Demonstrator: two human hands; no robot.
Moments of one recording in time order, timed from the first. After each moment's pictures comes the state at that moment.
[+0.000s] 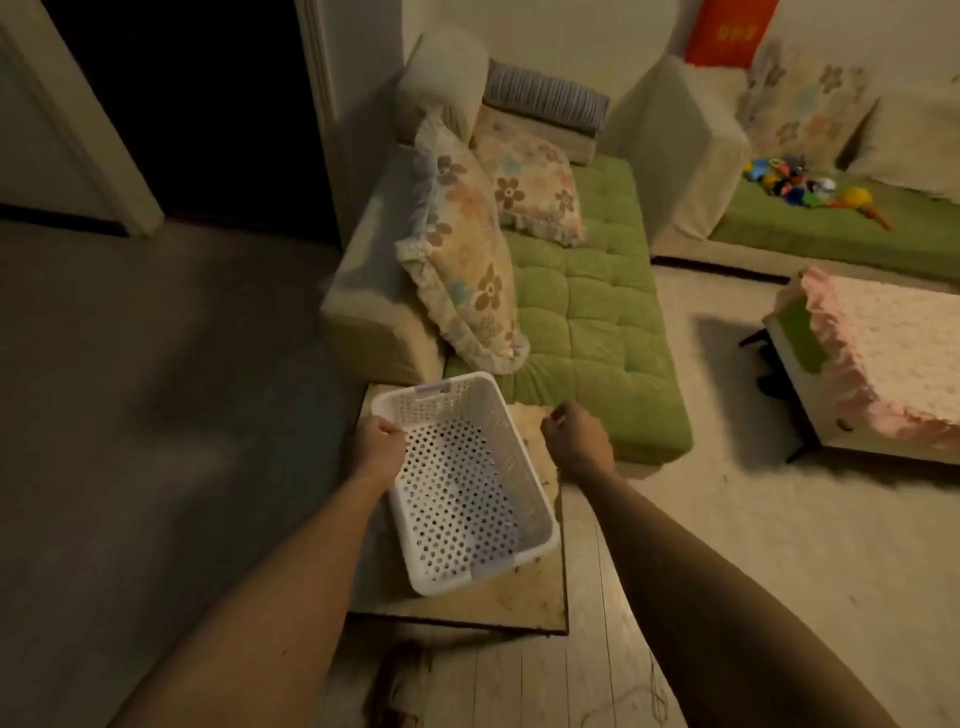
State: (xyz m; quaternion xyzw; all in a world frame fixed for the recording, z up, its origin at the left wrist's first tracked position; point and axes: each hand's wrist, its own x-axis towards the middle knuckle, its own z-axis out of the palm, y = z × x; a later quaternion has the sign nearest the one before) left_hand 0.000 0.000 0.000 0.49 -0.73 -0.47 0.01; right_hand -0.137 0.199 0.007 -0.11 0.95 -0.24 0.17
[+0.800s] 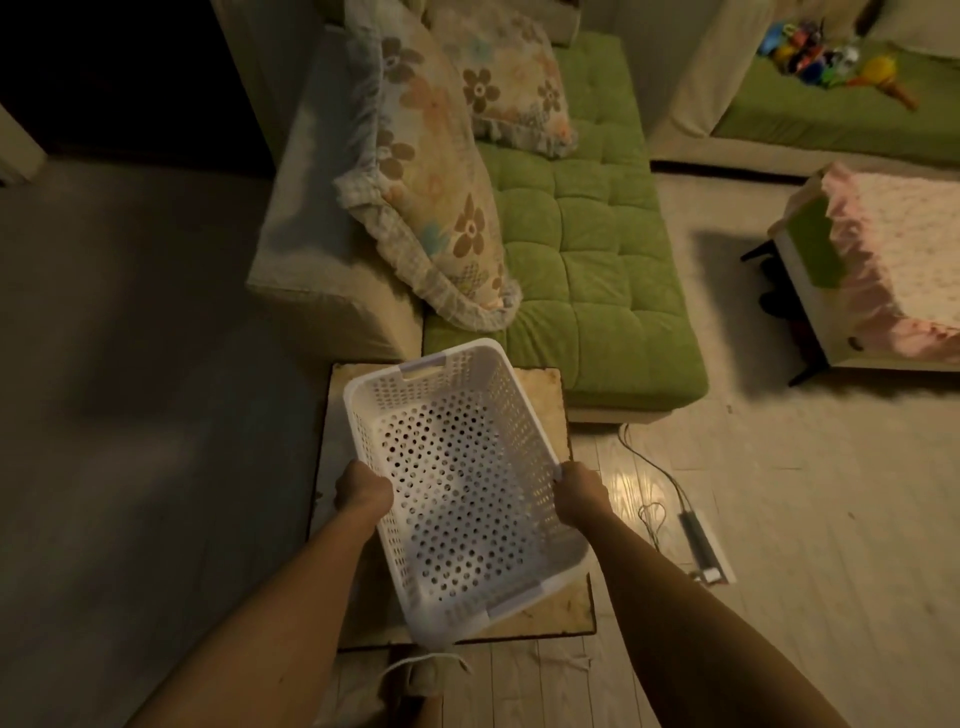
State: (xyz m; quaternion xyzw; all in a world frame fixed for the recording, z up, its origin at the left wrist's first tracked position) left_hand -0.048 -0.044 -0.167 0.54 -0.71 -0.42 -0.16; right_hand -0.156 0.198 -0.140 0.02 0.93 -0.17 0.32
